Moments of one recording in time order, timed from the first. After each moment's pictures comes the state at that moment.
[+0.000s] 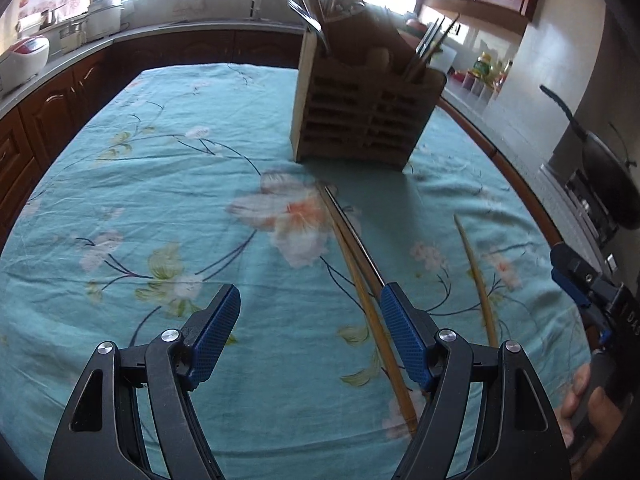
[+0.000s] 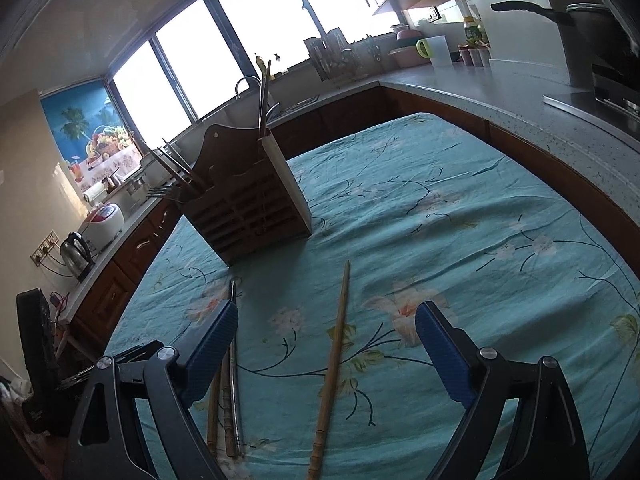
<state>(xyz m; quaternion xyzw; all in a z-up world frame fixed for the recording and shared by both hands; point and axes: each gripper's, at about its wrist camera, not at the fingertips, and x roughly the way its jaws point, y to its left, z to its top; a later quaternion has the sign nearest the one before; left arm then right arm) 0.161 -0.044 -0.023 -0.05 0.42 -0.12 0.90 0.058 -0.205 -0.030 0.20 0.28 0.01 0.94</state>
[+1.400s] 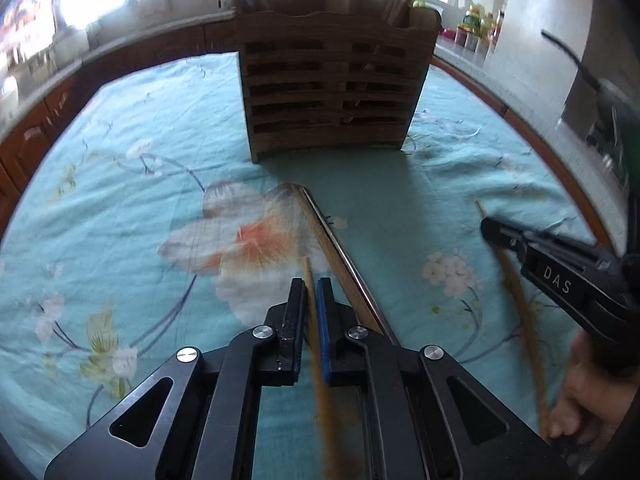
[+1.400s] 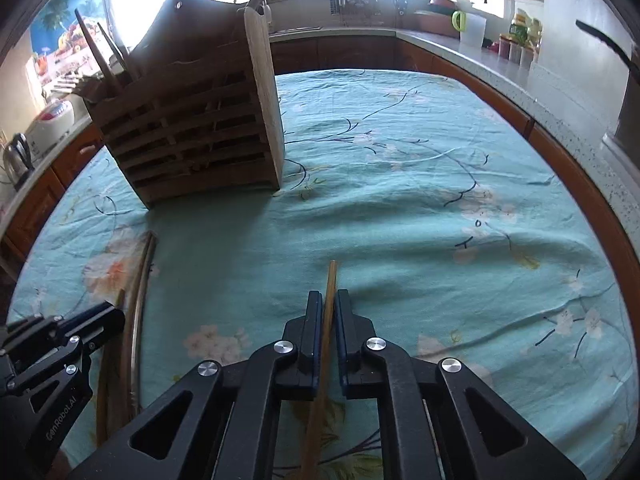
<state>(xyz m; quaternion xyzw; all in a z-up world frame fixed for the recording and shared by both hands) 0.216 -0.087 -0.048 0.01 0.45 -0.13 0.89 0.165 -0.177 -0.069 0.06 0.41 -0.02 0.91</state>
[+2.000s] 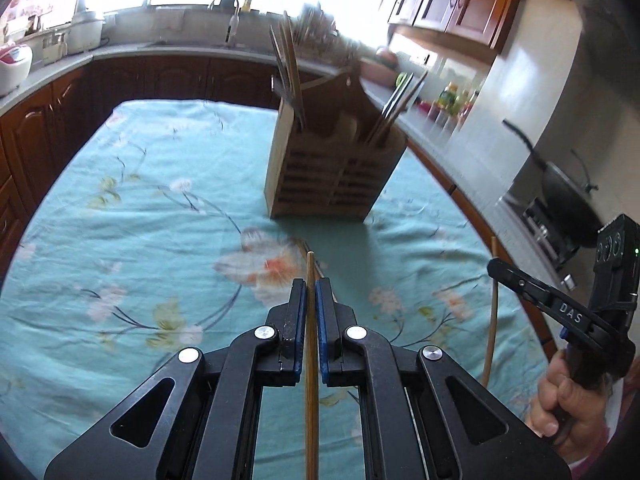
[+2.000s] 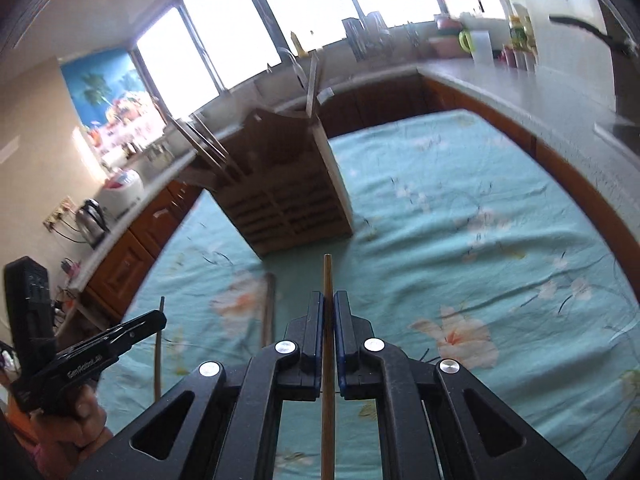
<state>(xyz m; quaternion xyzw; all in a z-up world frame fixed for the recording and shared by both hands) 0.158 -0.017 0.036 -0.09 0.37 -0.18 0.91 0.080 -0.177 0.008 0.16 0.31 0.07 0.94</state>
